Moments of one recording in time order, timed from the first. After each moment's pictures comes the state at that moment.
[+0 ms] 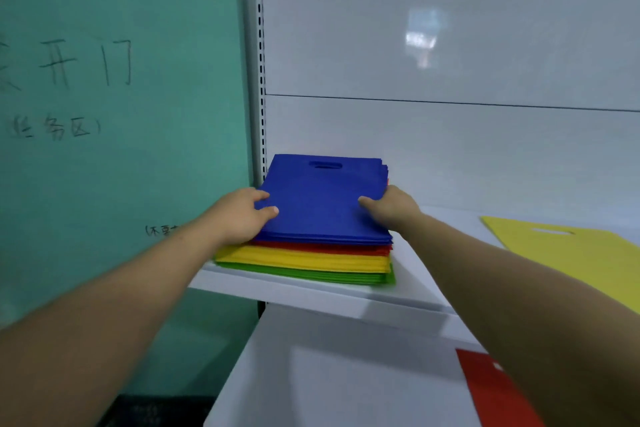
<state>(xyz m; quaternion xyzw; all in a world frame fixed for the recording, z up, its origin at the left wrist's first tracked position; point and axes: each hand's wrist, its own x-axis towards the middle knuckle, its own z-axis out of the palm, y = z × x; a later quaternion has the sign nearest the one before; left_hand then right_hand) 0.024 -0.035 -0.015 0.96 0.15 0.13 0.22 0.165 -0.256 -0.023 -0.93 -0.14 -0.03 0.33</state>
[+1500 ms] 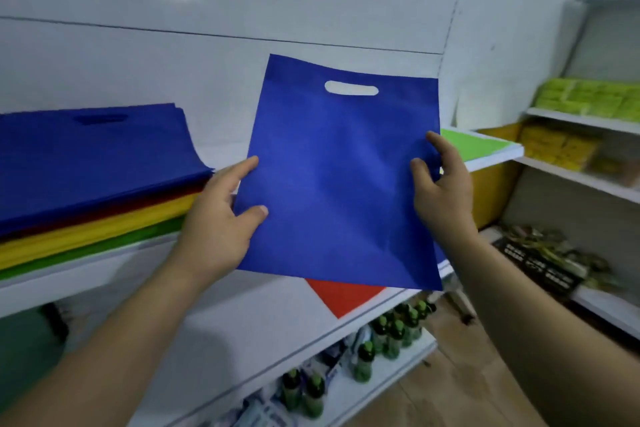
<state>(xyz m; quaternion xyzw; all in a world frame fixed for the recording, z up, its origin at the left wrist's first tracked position) -0.023 -0.201 -0.070 0.76 -0.25 0.12 0.59 -0.073 -0.471 -0.060 -0.77 0.11 -0.45 0.44</state>
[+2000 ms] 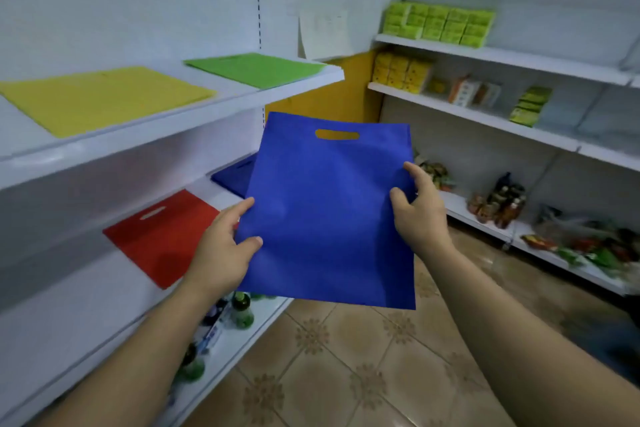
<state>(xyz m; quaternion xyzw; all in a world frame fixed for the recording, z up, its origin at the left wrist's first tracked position) -0.113 -0.498 -0.202 0.77 -0.29 -0.12 0.56 -0.268 -0.728 -0.167 -0.76 0.36 -0.34 0.42</state>
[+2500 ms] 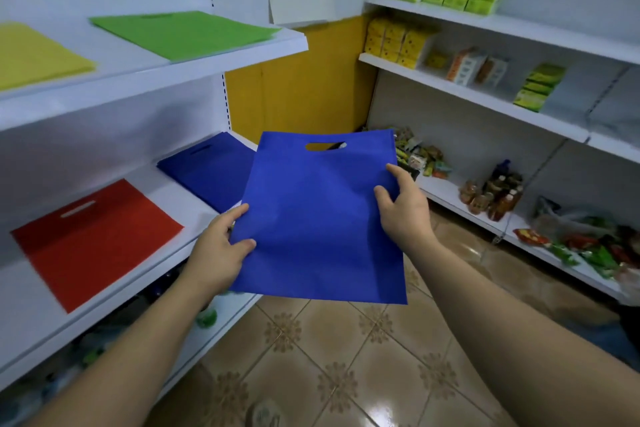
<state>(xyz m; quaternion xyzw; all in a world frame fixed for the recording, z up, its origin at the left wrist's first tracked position) -0.104 -0.660 -0.262 0.77 -0.20 -0.21 0.57 -0.246 -0.893 -0.219 -0.80 0.38 -0.26 0.38</state>
